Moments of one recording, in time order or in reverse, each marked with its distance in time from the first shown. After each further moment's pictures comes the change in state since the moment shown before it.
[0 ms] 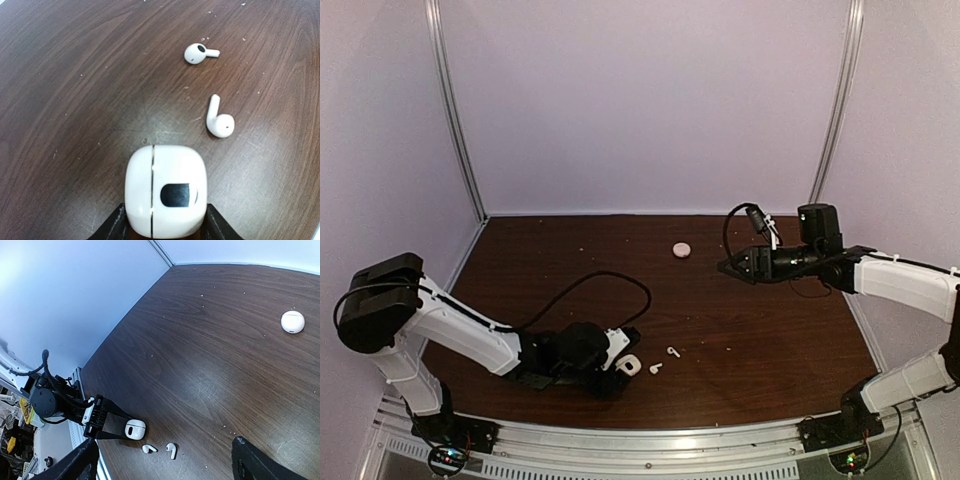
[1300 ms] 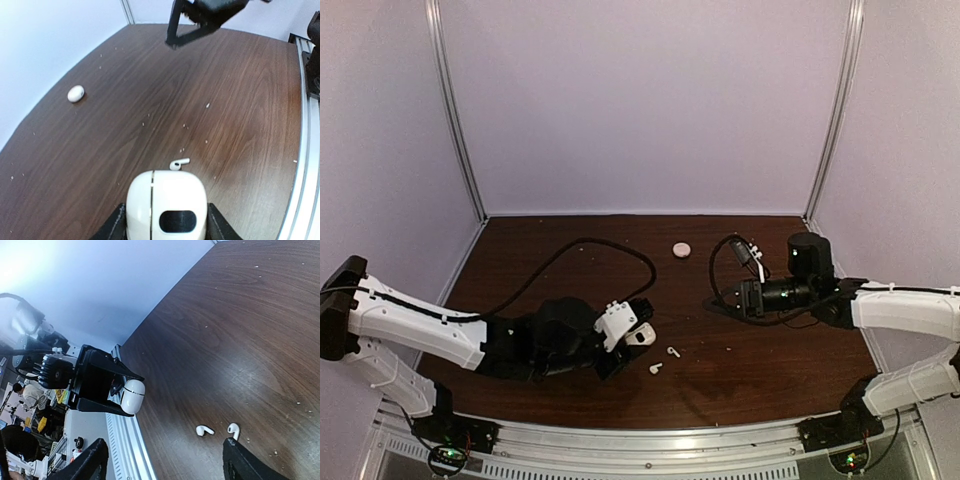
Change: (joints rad) left arm -0.088 -0.242 0.076 -0.006 -0.127 0.251; right arm 0.189 -0.086 -0.205 0.208 -0.040 0.182
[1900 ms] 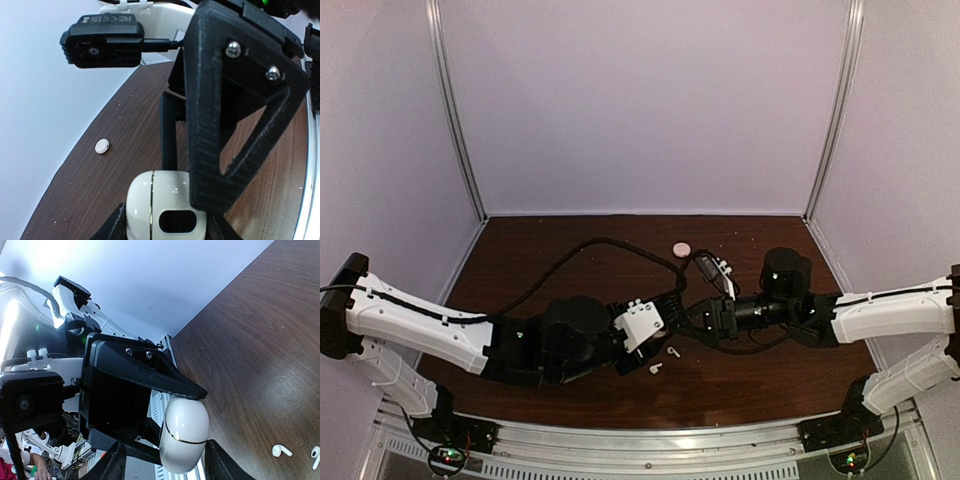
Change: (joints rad) left arm -0.124 0.039 0.160 0.034 -0.182 0.229; right arm 0.305 0.092 -0.006 0.336 0.059 0.219
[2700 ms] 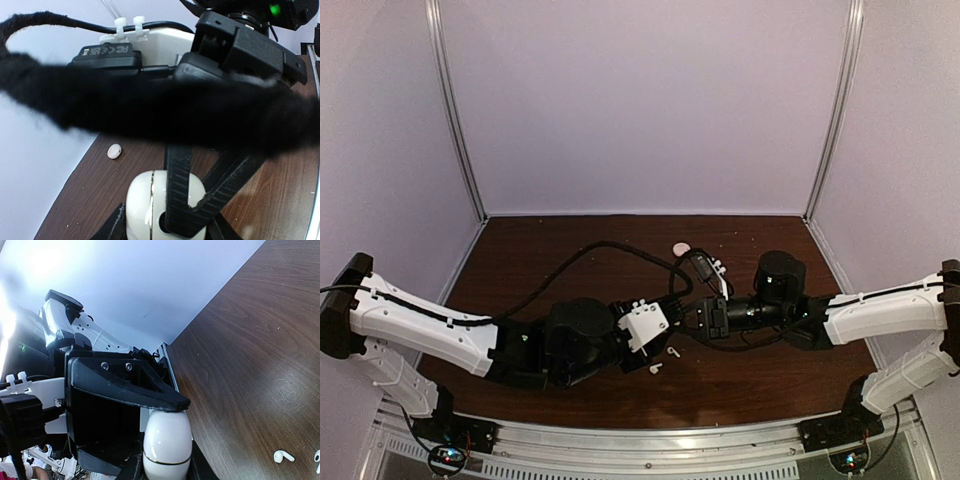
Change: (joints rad) left arm -0.014 0.025 0.013 0.048 -0.068 0.052; right arm 0.035 0.055 0.002 0.079 0.071 0.074
